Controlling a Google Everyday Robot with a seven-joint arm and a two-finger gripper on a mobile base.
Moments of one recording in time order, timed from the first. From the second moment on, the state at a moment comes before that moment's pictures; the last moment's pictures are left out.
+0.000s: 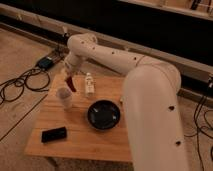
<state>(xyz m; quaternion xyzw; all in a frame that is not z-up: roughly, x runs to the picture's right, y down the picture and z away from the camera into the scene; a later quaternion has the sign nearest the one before) -0.218 -0.057 0.796 -0.35 -0.12 0.41 0.83</state>
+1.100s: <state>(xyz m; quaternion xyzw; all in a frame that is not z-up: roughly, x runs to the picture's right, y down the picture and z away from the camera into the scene) -0.258 -0.032 0.824 -0.37 -0.18 0.38 0.83</state>
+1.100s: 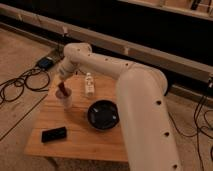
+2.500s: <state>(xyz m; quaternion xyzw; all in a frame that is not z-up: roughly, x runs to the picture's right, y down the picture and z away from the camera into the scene) -0.196 -0.056 0.834 -0.33 -0.14 0.43 0.83</state>
